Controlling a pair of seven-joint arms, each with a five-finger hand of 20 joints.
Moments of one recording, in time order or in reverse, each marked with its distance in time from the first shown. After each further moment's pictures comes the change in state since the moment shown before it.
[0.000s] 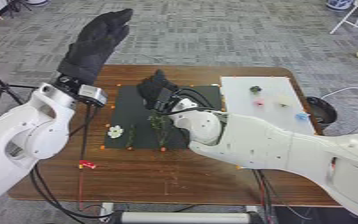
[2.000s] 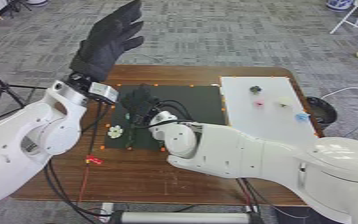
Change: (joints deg) left arm -3.6 -4.1 3.2 1.7 0.2 -2.4 1.8; right arm -2.4 -7.8 -2.0 3.9 -2.3 -7.0 6.6
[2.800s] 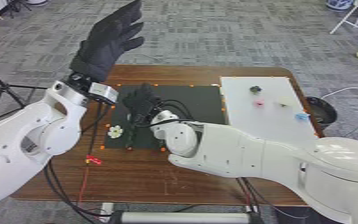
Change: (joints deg) left arm 0.0 0.0 0.1 0.0 0.0 0.1 0.0; right arm 0.0 0.1 0.2 0.4 0.3 -0.3 -0.1
